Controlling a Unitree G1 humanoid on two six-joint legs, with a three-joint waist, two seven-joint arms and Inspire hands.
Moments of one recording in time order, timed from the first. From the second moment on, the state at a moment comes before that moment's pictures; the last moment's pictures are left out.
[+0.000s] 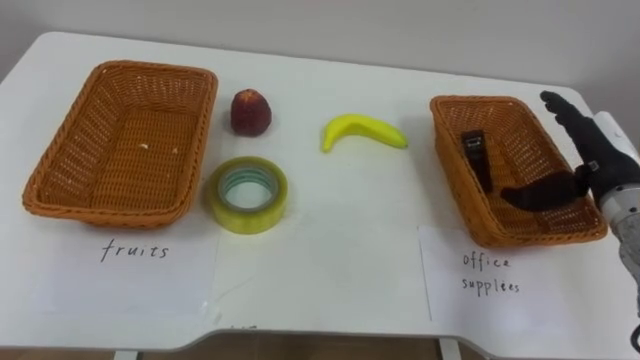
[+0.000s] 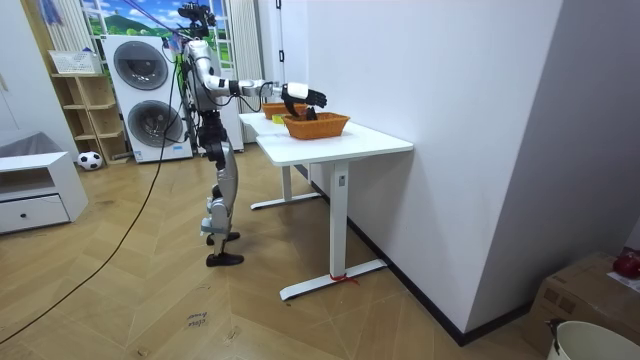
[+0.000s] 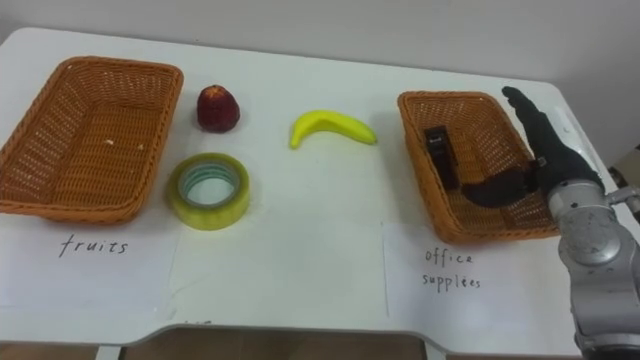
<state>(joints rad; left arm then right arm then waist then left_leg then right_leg) 0.23 0.26 0.09 1.10 -0.13 0.02 0.04 -0.13 -0.55 -0.14 0.26 -0.32 0.05 0.13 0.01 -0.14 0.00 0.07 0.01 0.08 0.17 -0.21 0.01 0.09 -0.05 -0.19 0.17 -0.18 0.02</state>
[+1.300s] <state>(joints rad) 0.21 0.25 0.10 1.09 -0.12 0.02 0.03 -0.19 -0.55 -0.14 -0.12 -0.17 0.05 0.08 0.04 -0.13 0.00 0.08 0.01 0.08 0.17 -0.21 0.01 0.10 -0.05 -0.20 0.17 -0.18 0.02</state>
